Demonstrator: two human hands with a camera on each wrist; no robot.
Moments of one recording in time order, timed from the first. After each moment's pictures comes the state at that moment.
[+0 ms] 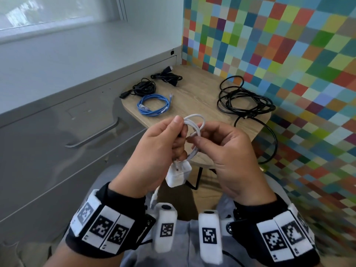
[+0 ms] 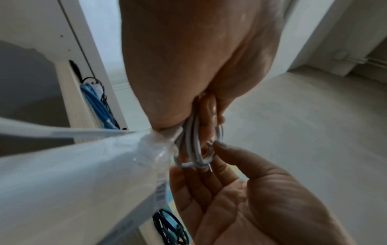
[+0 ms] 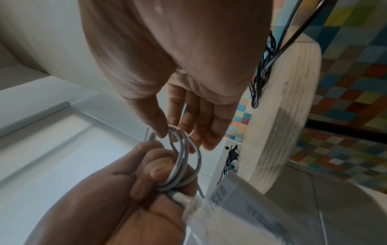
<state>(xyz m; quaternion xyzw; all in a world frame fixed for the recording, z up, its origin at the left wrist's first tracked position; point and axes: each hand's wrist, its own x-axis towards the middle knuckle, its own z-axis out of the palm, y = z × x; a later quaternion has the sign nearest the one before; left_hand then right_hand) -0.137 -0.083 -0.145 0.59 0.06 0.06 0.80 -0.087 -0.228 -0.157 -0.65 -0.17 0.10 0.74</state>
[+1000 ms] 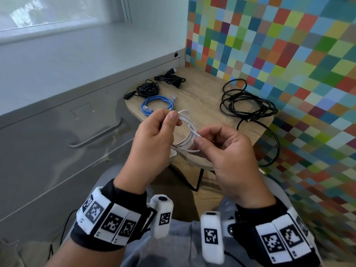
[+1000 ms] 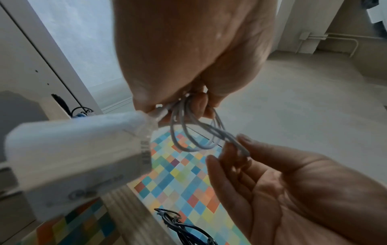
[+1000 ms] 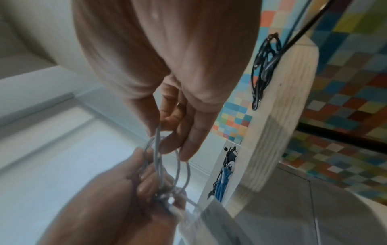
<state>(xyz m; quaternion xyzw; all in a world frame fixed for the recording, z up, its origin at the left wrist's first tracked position) -0.129 -0.063 -0.158 0.74 0.06 0.24 0.62 -0.091 -0.227 -0.157 -0.67 -0.20 0.08 0.72</state>
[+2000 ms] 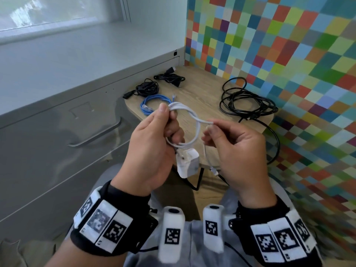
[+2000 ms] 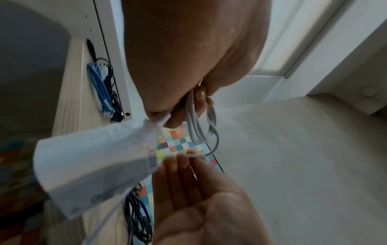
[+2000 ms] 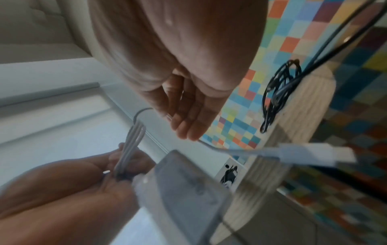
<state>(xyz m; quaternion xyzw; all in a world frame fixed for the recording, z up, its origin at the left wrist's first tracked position) -0.135 -0.081 -0.137 0.44 0.07 0.16 0.88 -0.086 -0.234 -0.158 -0.71 -0.16 -0.04 0.68</state>
